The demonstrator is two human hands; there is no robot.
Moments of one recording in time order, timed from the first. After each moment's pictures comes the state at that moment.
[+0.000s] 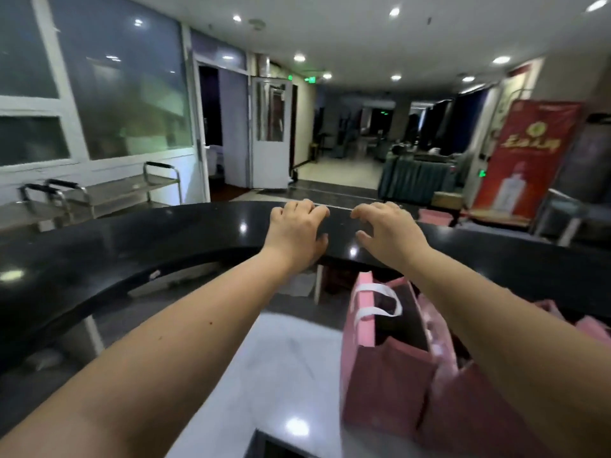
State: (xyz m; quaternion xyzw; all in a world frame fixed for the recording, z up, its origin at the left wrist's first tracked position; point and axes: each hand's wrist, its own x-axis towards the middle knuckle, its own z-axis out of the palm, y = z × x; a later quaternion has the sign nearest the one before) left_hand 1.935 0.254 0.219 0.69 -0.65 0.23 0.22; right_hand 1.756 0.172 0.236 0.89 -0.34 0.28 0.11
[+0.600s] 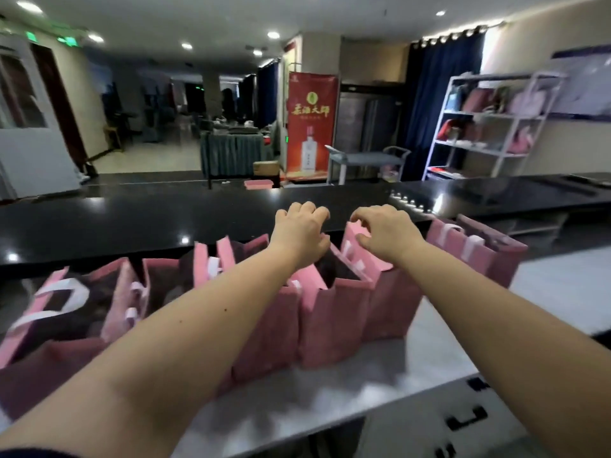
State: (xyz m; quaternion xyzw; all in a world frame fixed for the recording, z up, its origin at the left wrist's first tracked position) left_hand 1.406 0.141 0.168 0.47 -0.84 0.12 0.23; right_hand 1.221 0.173 0.185 0.73 -0.64 0.17 0.14
